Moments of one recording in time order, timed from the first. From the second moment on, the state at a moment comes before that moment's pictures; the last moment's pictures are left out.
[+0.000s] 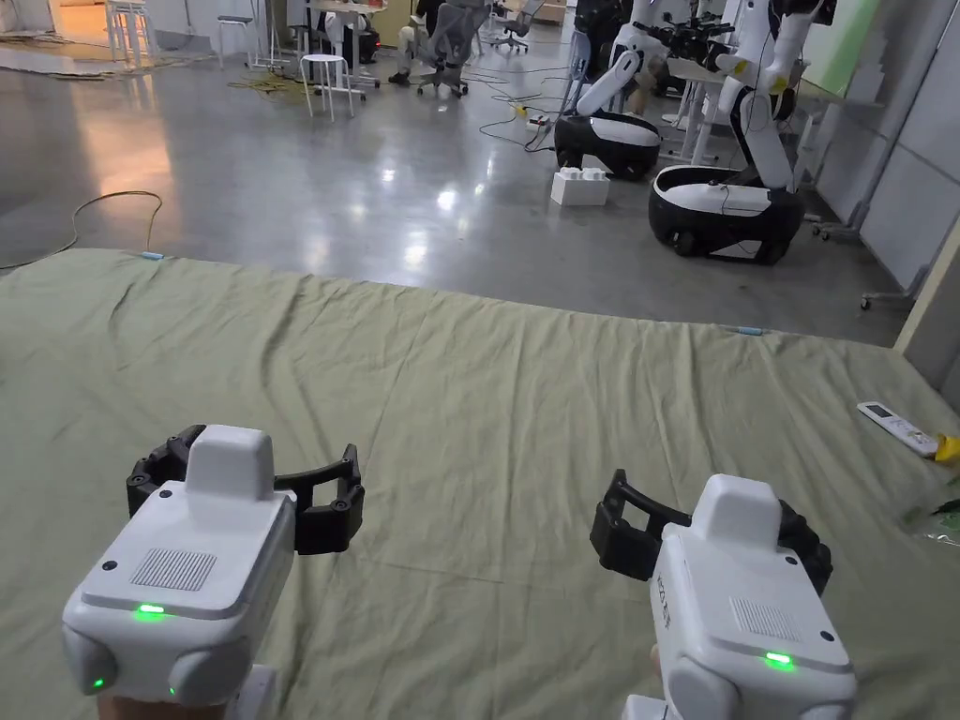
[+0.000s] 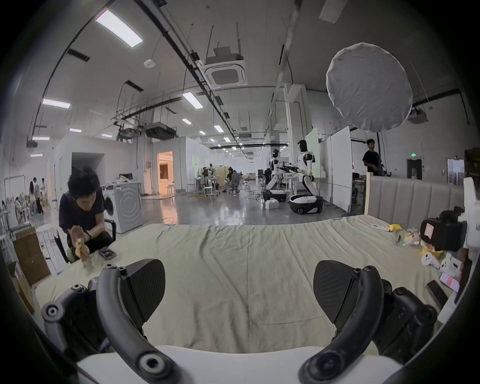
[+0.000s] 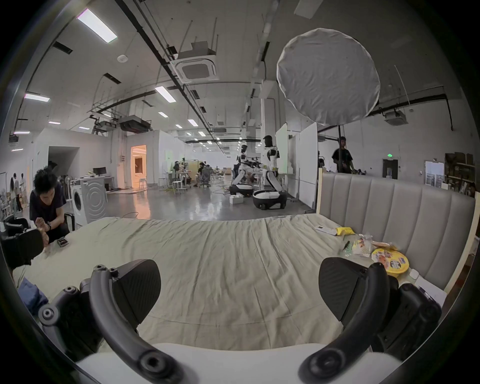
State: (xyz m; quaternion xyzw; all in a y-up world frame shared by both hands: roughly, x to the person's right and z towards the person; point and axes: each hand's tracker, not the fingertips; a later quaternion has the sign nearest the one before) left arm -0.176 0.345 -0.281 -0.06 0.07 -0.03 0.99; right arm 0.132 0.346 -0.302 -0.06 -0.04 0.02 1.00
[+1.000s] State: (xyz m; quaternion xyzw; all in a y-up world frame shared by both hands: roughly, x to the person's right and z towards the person) left arm -0.181 0.353 -0.294 -0.06 0.08 -0.02 0.99; right arm 0.130 0.357 -0.330 -0.17 -0.03 -0.08 0.98
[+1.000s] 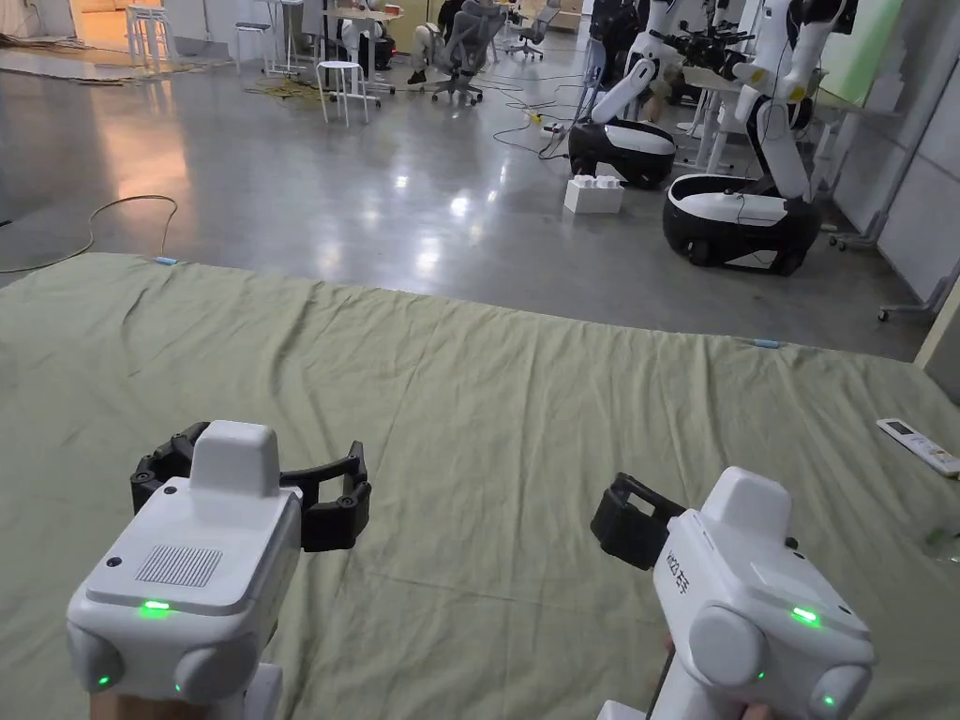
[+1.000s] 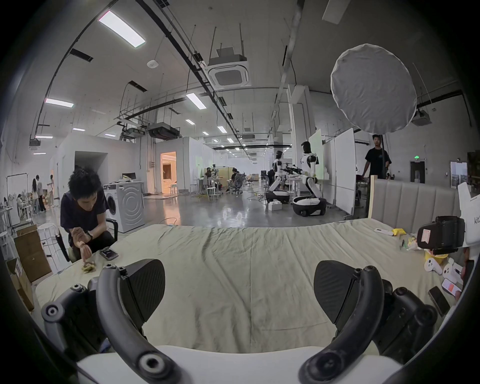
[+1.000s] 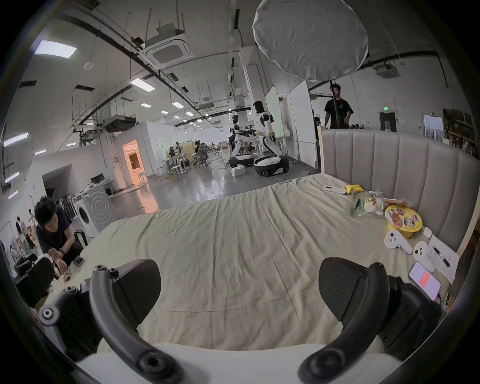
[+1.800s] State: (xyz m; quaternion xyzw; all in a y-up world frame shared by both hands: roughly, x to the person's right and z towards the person) left arm -0.180 0.357 -0.290 -0.03 0.08 -0.03 1.00; right arm 0.132 0.364 -0.327 -0.16 -0.04 -0.05 0.99
